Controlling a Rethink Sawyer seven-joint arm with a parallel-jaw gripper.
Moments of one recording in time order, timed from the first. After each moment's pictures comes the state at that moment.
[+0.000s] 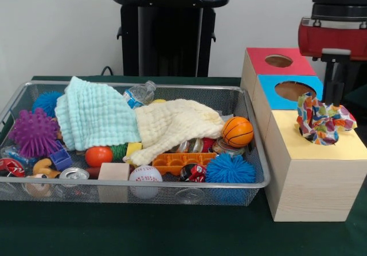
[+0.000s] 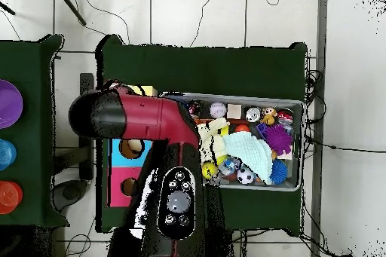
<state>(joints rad) 0.09 -0.65 -0.11 1.45 0.19 0.52 2.10</state>
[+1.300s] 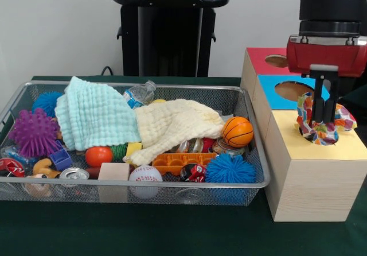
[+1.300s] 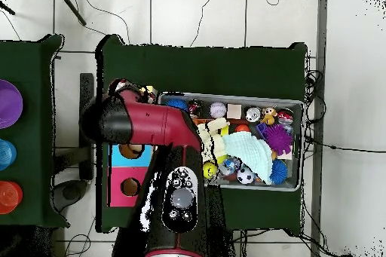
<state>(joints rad) 0.09 -0.62 -0.11 1.50 0.19 0.33 2.10</state>
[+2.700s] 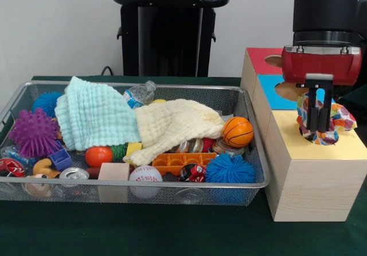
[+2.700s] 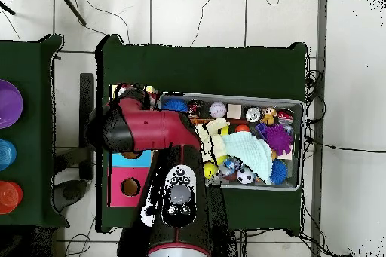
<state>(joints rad) 0.07 -0.62 -0.08 1.52 0.02 0.23 2.10</state>
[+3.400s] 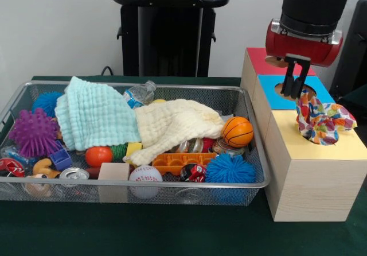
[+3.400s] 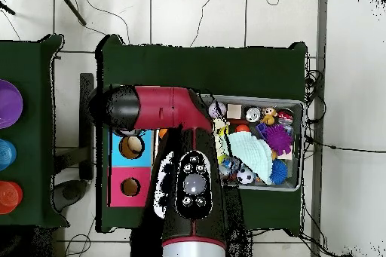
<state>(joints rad) 0.02 -0.62 -0.04 1.37 0.02 0.88 2.10</state>
